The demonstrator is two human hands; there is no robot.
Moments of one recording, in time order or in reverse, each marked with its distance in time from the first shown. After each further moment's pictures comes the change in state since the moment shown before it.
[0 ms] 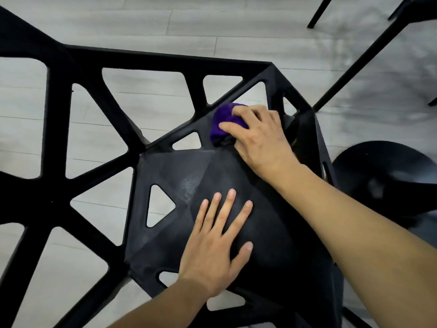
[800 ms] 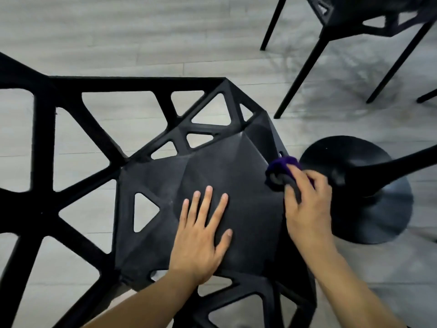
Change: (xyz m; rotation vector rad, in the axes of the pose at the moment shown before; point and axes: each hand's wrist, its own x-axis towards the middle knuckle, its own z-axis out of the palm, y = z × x) left_hand -0.002 0.001 0.002 -0.020 0.028 0.035; right_hand -0.178 -0.030 -0.076 0.260 0.219 0.886
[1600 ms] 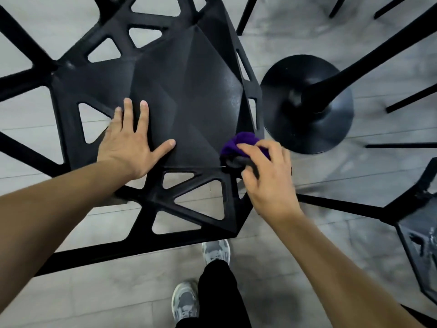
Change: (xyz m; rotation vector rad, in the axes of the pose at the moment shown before) left_hand -0.008 -0.045 -0.021 0.180 -0.223 -0.140; right_hand -0.136 -0.010 -0.073 -0.111 -0.343 0.064
